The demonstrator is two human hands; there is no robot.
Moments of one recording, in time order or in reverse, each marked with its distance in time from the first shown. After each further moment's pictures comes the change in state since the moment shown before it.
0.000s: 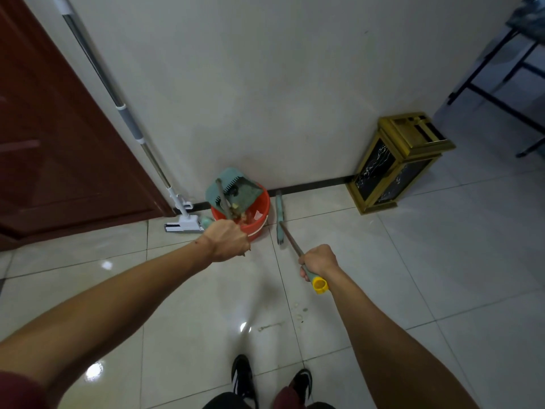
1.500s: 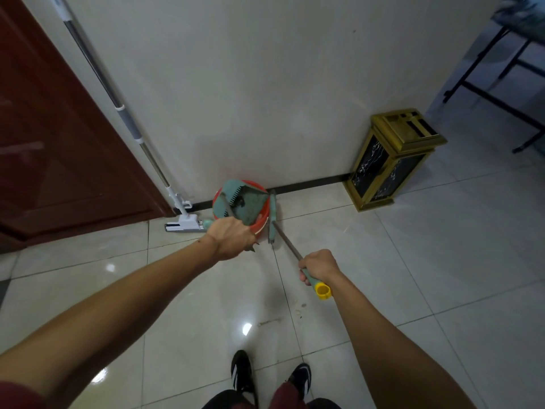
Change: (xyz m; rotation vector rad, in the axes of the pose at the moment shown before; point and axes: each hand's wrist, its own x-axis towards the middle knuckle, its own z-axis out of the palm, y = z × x) left_hand -0.013 0.041 -0.033 -0.085 0.028 -0.116; right_hand -0.022 0.045 -0.017 0.074 -0.042 -0.012
